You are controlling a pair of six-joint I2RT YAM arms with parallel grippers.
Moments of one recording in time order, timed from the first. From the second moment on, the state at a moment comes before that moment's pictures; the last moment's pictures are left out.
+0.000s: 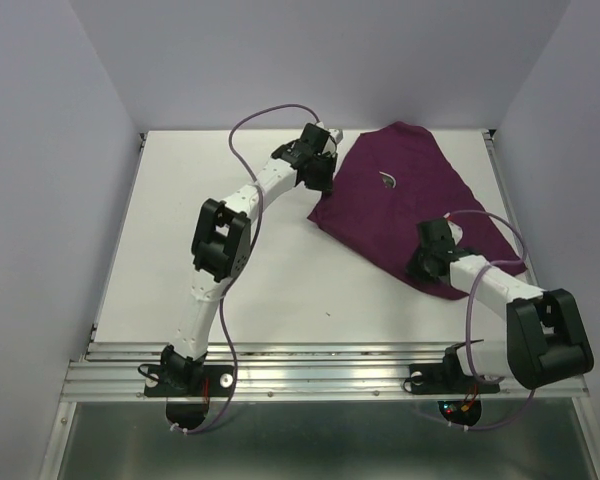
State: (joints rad) left arm -0.57 2.34 2.11 -0.62 0.16 -0.27; right arm 0.23 1.32 0.61 -0.31 0.20 0.77
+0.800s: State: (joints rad) left arm -0.37 2.52 2.29 -0.62 0.22 -0.39; right arm 0.15 1.80 1.15 -0.31 0.20 0.63
